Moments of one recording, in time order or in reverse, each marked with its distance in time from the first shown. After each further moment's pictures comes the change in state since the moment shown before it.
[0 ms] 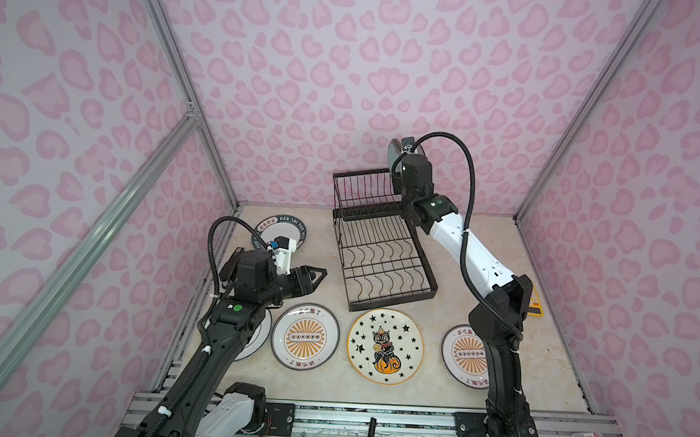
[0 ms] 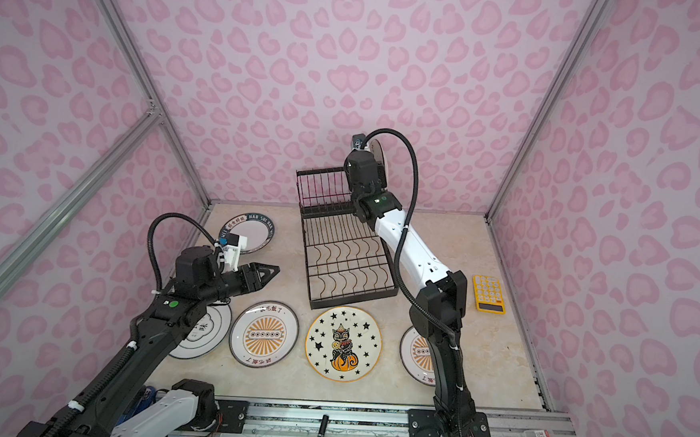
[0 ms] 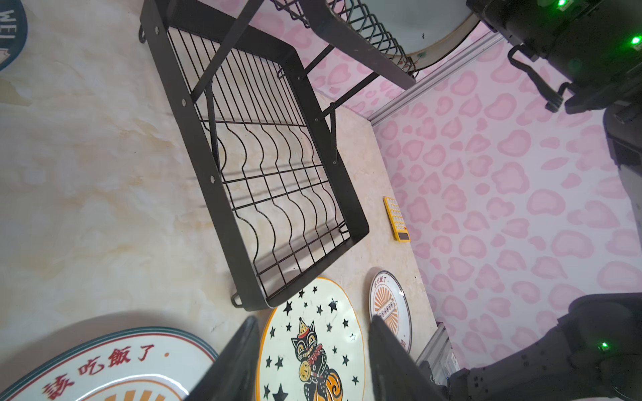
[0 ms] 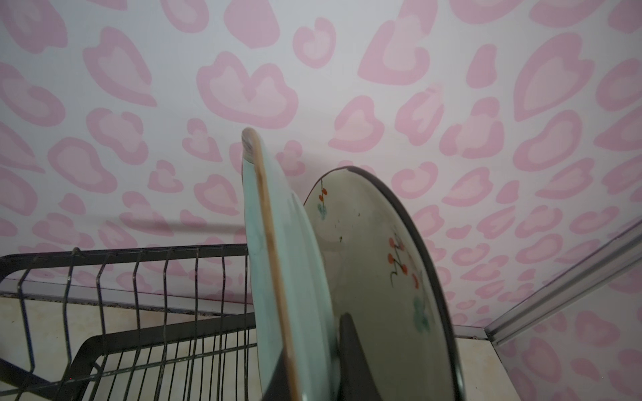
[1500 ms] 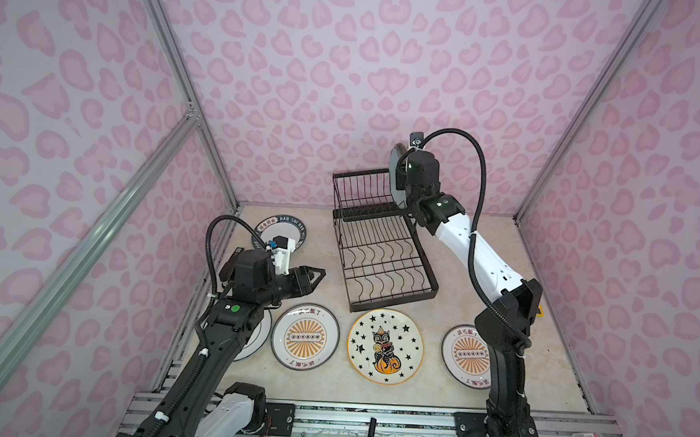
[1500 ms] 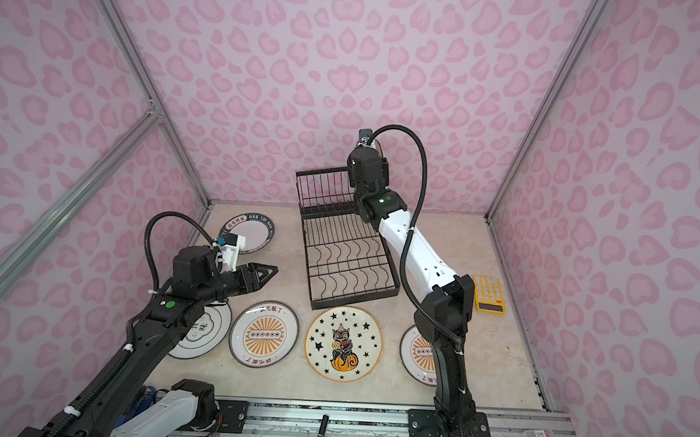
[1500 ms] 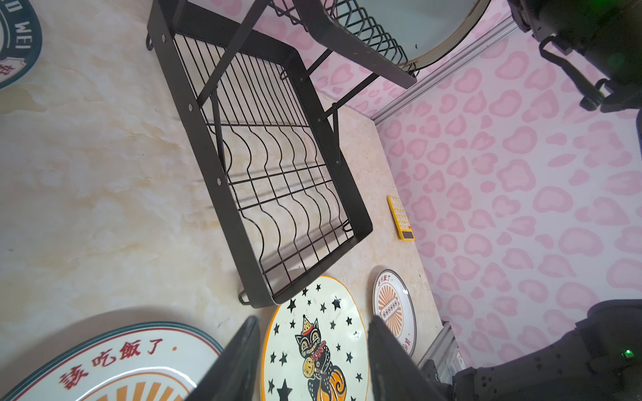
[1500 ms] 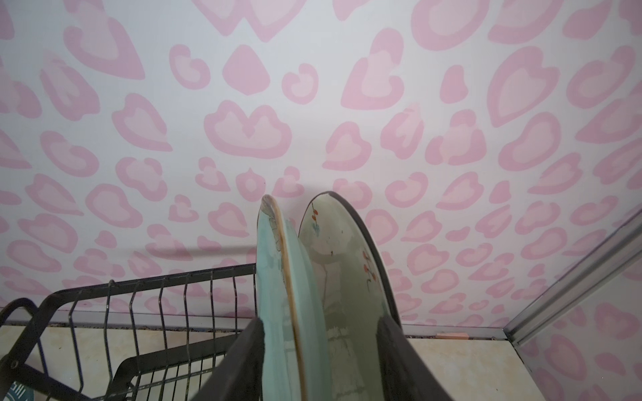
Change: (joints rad) left arm 0.002 -0.015 0.019 -0.045 -0.010 0.023; right arm -0.003 -0.055 -0.018 0.010 -0.011 0.076
